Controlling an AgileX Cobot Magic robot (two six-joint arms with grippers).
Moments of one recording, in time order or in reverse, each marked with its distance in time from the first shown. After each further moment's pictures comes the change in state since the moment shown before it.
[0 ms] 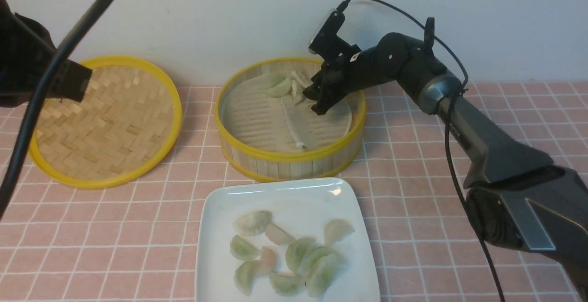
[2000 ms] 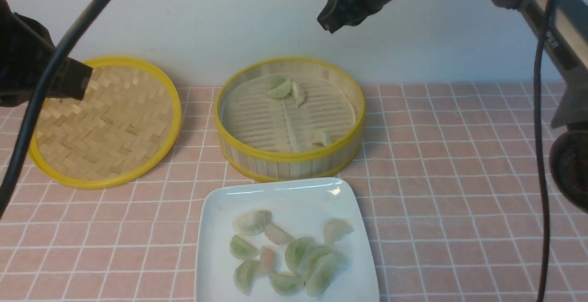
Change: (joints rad) right arm 0.026 -0.517 0.241 -0.113 0.382 0.351; left arm 0.002 0.000 0.000 0.001 0.000 -0.009
